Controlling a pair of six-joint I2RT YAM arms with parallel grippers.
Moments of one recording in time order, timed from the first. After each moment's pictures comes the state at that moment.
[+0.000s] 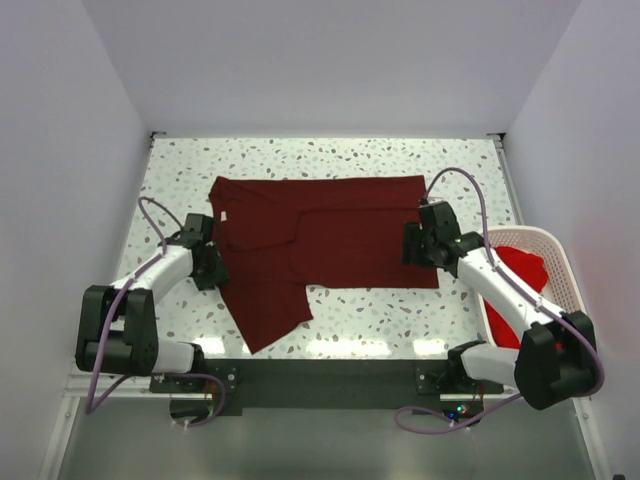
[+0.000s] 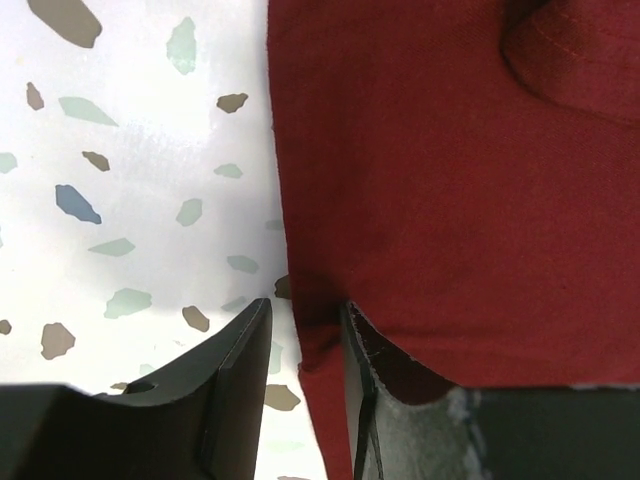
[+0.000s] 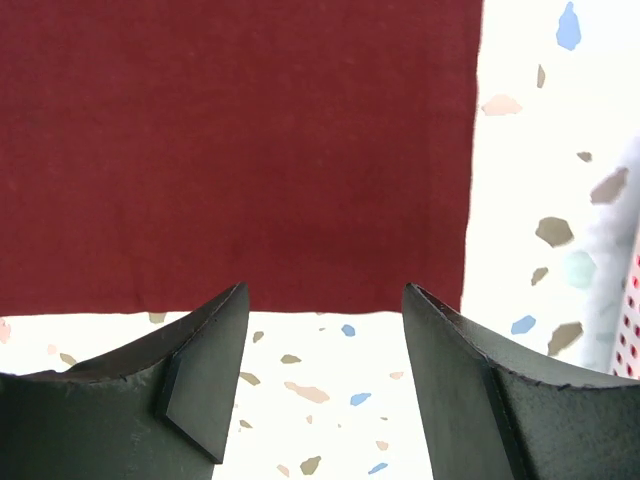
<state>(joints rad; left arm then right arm) -0.08 1.37 0.68 -0.56 -0.09 -0.51 0.33 1.23 0.81 -0.56 0.16 0.36</state>
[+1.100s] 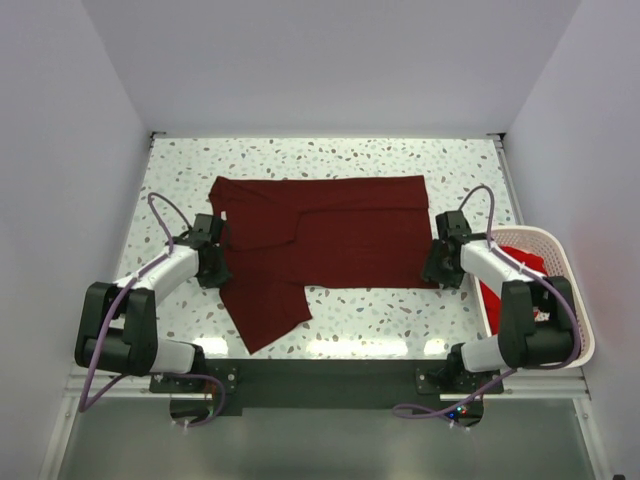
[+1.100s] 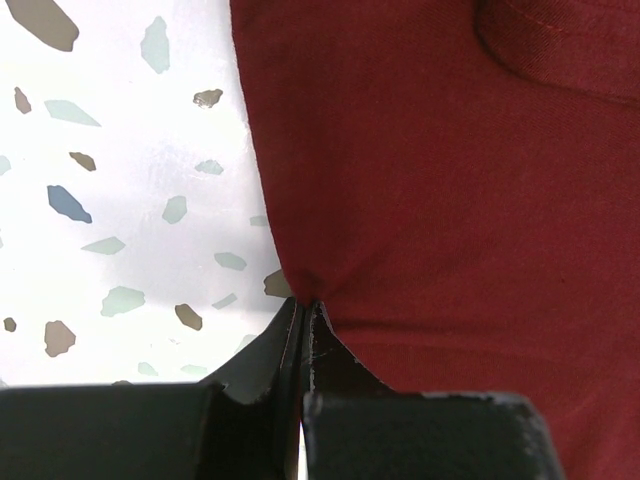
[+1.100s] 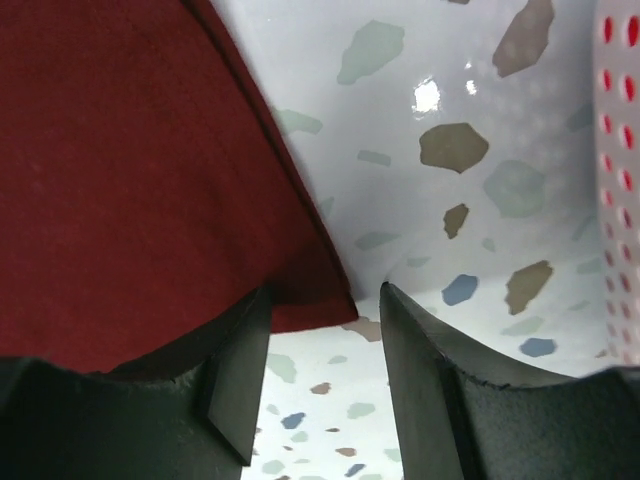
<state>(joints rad) -0.15 1.38 0.68 -0.57 -0.16 -0.51 0.10 1.41 0.73 -0.59 0.16 0.49</state>
